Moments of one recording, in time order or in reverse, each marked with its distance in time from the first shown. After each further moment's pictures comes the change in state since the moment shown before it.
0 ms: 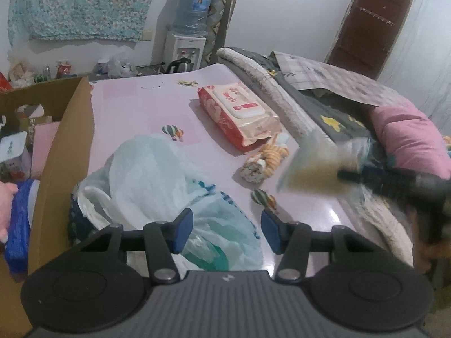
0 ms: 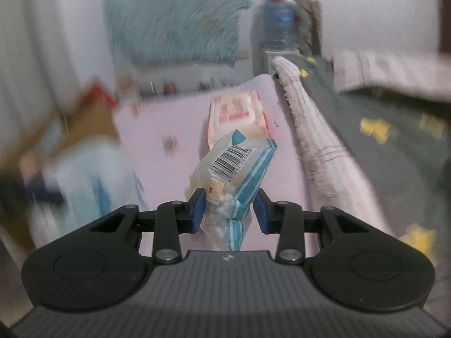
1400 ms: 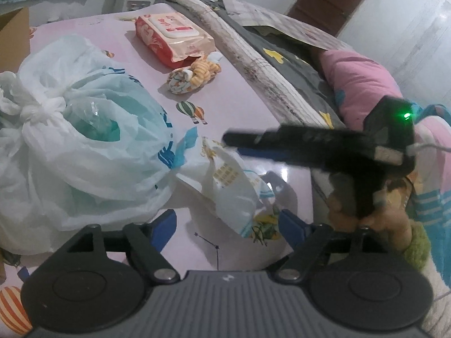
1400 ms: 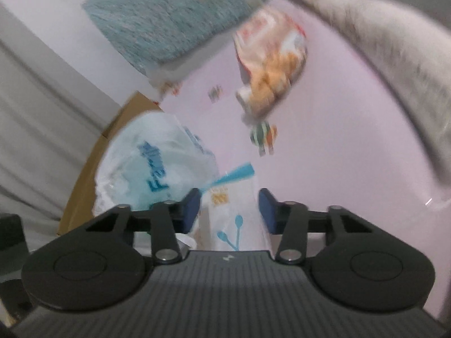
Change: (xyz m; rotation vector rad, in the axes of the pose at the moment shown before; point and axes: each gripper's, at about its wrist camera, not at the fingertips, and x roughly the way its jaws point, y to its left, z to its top) left arm 0.028 -0.040 -0.077 0.023 0.180 -0.212; right arm 0.019 -0.008 -0.094 0.581 0.135 0.410
